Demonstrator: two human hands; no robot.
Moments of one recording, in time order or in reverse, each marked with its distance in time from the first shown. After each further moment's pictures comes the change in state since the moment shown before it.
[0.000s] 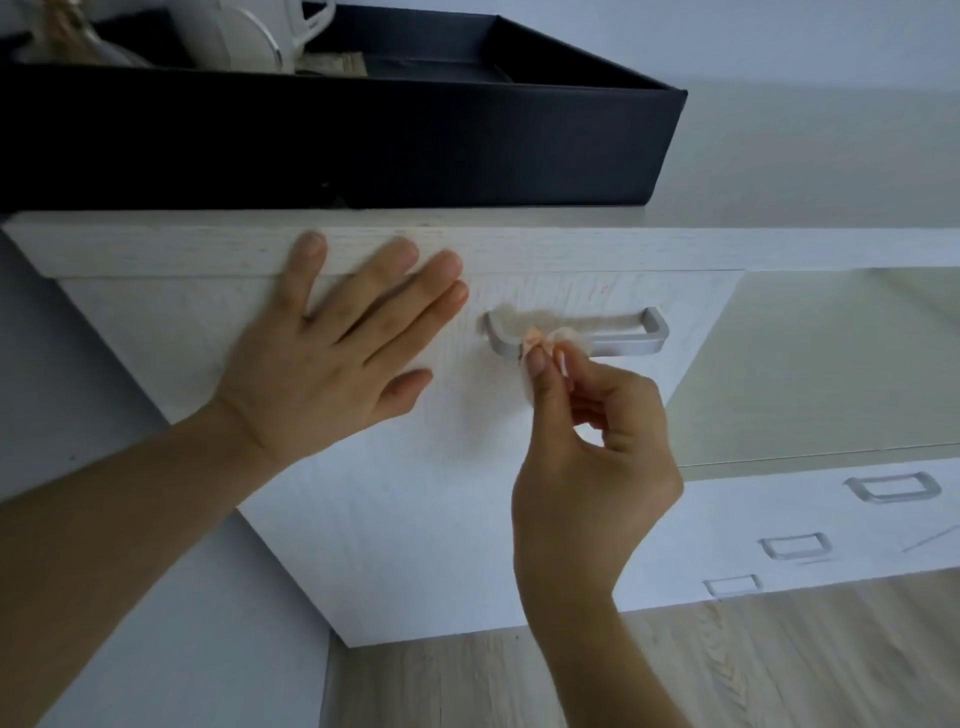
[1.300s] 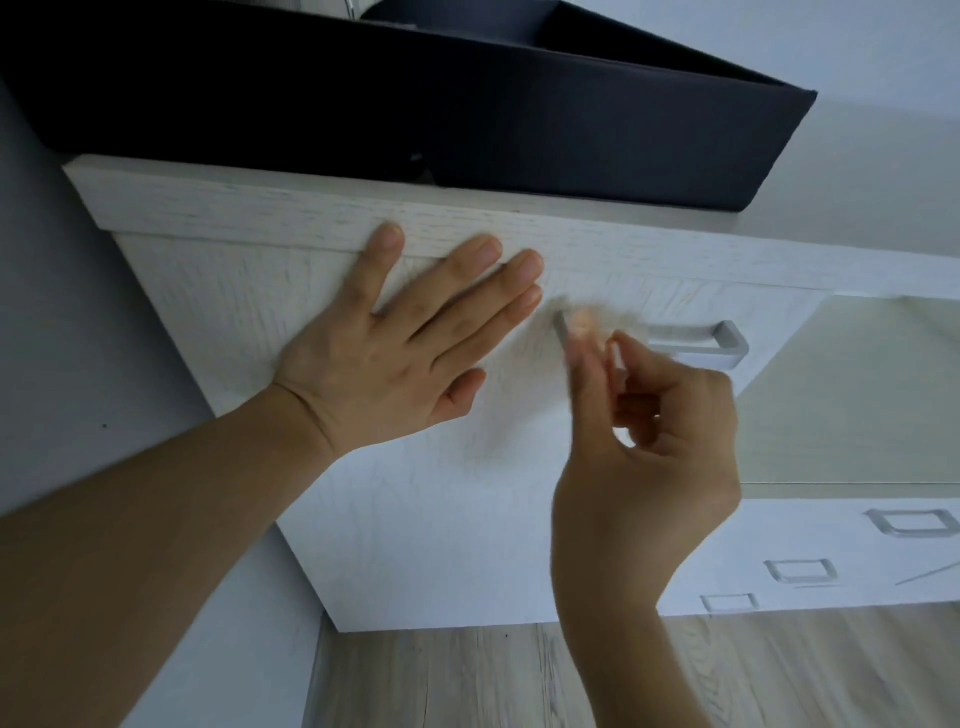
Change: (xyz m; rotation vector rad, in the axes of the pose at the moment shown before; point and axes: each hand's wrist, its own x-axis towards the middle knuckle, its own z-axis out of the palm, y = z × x) left_hand -0.008 0.012 0.008 0.031 0.012 -0.026; right_hand -0.008 -0.004 0.015 -0.100 -0.014 -0.144
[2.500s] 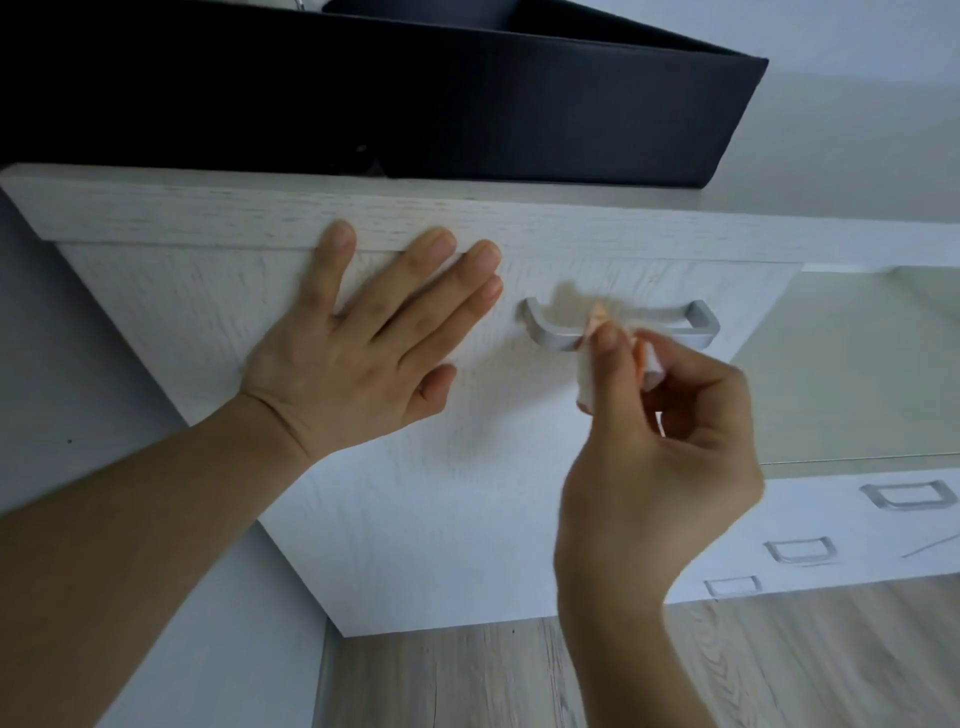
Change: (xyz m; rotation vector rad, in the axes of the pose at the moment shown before) left_hand 0.000 0.002 -0.001 -0.002 0.004 -0.016; right_hand 0.010 -0.003 -0.010 0.244 0.106 0.362
